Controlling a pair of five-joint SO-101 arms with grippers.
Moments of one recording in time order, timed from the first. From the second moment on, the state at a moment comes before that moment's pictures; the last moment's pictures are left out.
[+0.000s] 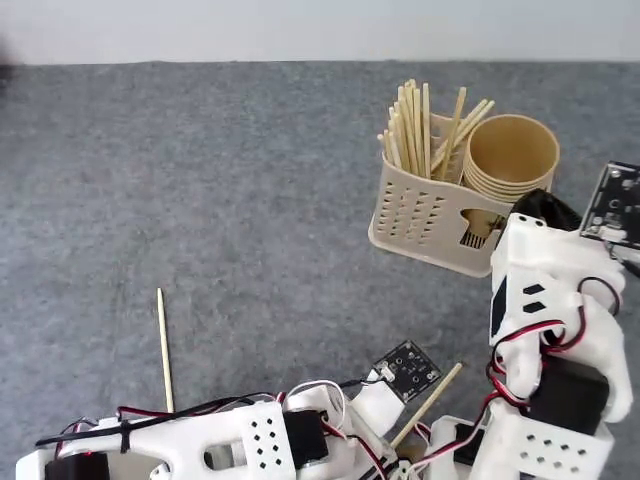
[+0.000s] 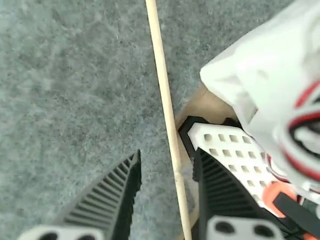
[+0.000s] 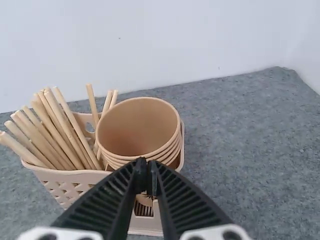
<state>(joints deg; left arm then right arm) 71.6 -32.0 63.7 51.4 34.2 13.2 -61.6 30.2 62.2 -1.5</state>
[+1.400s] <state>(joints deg) 80.3 -32.0 73.6 41.2 34.4 13.2 -61.6 30.2 63.4 -1.5</state>
